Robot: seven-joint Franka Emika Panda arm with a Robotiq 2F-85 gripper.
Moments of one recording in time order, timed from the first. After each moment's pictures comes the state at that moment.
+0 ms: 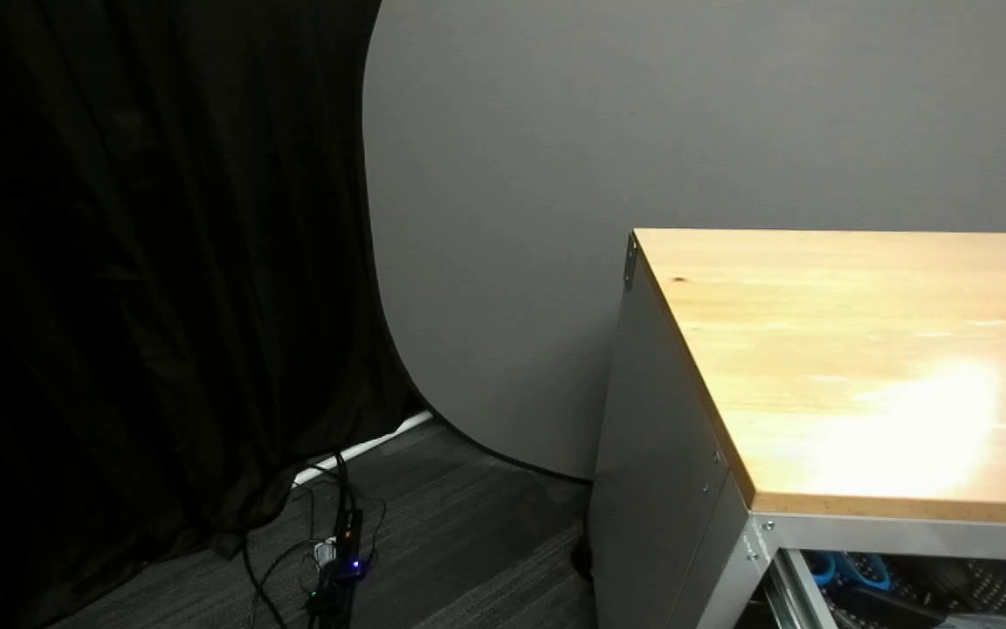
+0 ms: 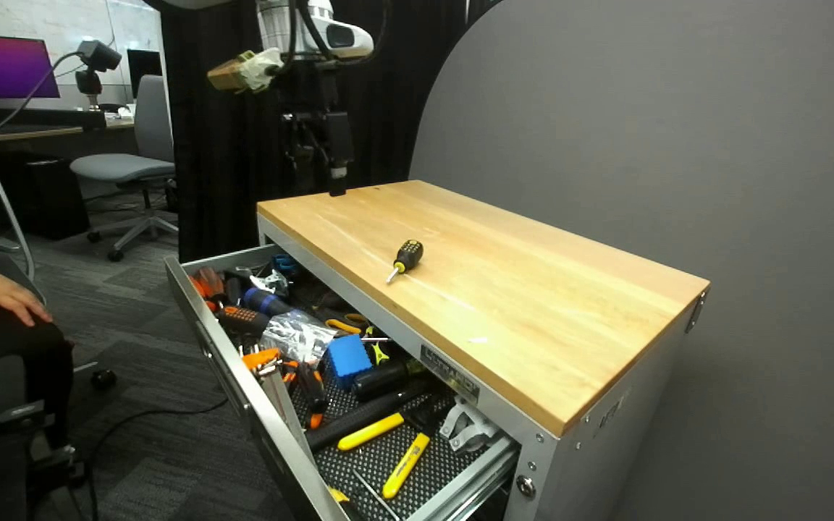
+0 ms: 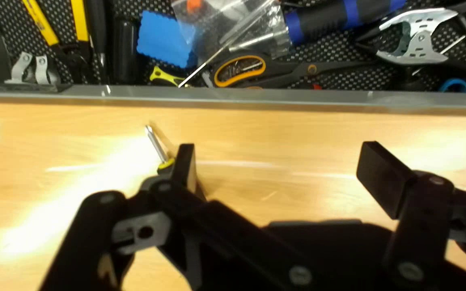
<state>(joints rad) 0.04 0.13 0.20 -2.06 -0.24 2.21 0.37</state>
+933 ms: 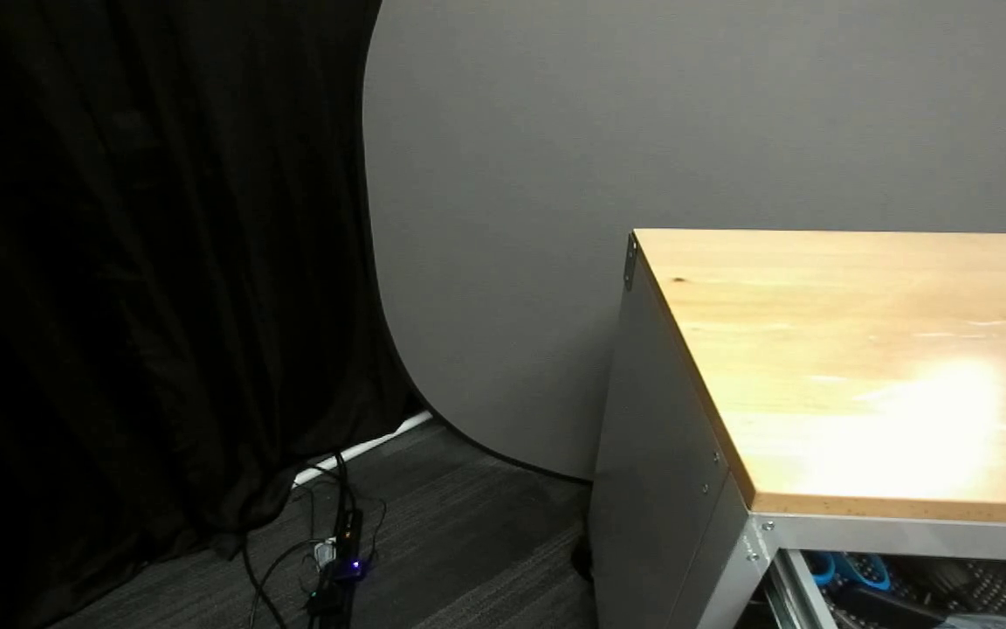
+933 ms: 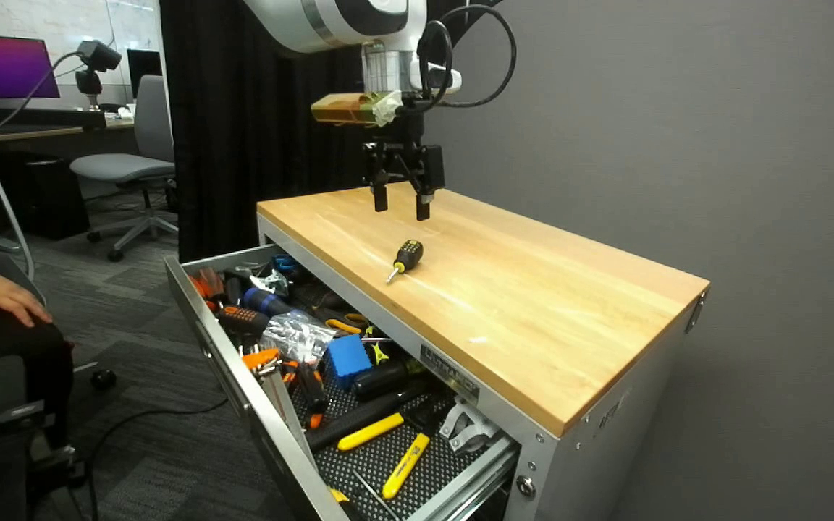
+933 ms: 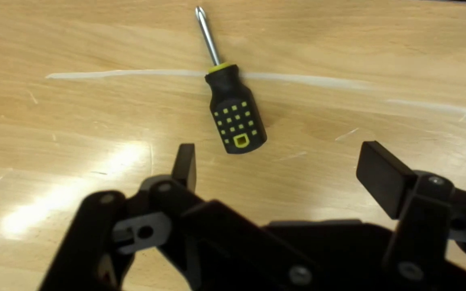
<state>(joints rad) 0.07 0.44 0.07 -1.69 -0.23 2.13 0.16</state>
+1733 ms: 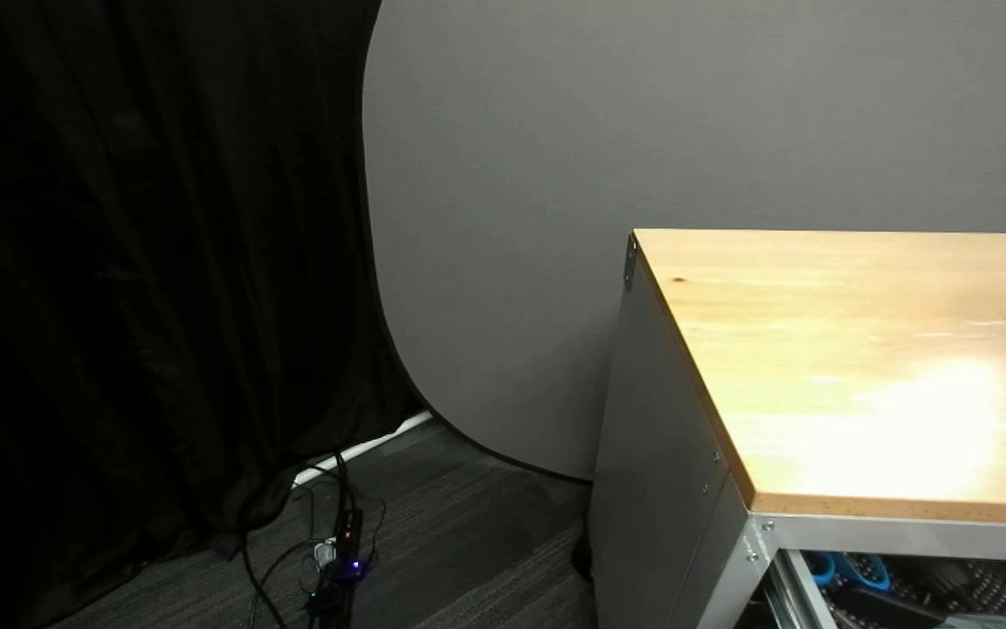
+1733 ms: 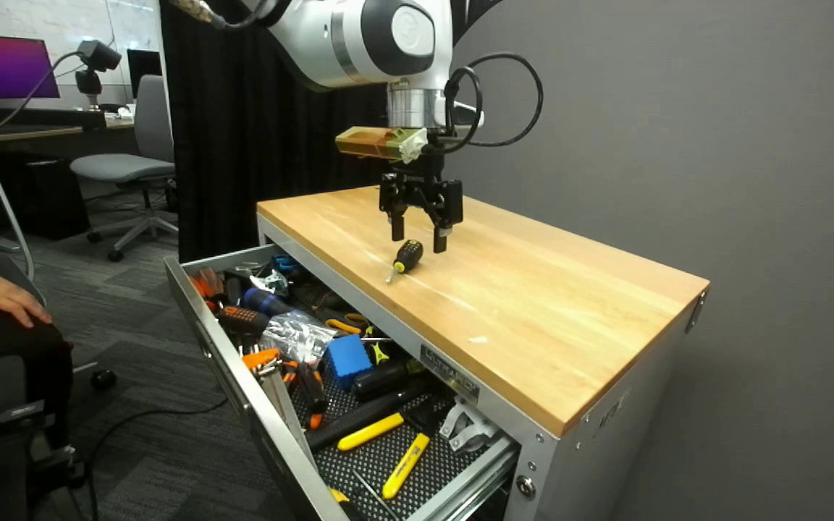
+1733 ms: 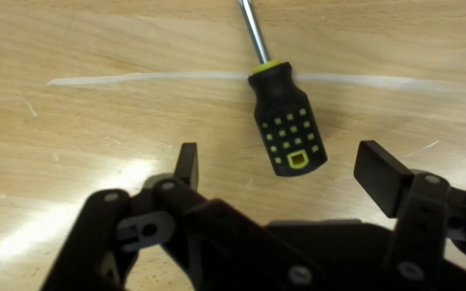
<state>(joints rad) 0.06 0.55 0.03 -1.61 -0.21 2.12 0.12</state>
